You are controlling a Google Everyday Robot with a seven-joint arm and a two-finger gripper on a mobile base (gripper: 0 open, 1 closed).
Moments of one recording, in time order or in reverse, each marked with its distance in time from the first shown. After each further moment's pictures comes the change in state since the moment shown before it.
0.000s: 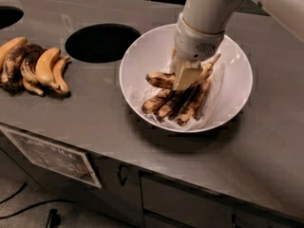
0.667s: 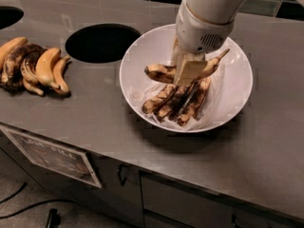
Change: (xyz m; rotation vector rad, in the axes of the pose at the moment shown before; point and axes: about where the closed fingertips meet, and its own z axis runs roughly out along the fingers) arm -0.011 0.012 -0.039 0.107 0.008 0.007
